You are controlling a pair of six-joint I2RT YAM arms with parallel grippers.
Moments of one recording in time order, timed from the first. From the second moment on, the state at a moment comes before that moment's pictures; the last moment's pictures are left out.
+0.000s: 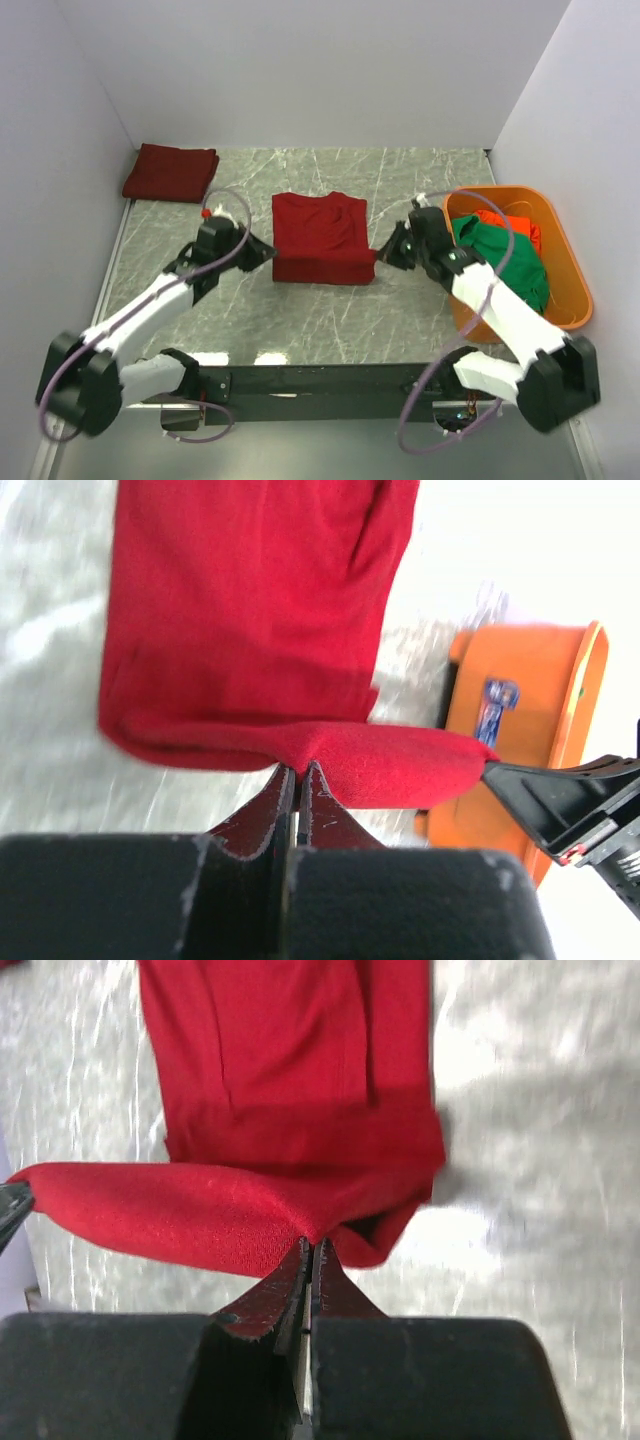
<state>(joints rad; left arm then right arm) -0.45 1.07 0.64 -0.12 0.13 -1.06 0.41 1.07 0.77 -0.43 -0.10 0.72</state>
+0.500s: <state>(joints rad) -0.26 1.79 1.23 -0.01 0.30 -1.01 0.26 1.78 1.41 -0.40 -0.16 0.64</state>
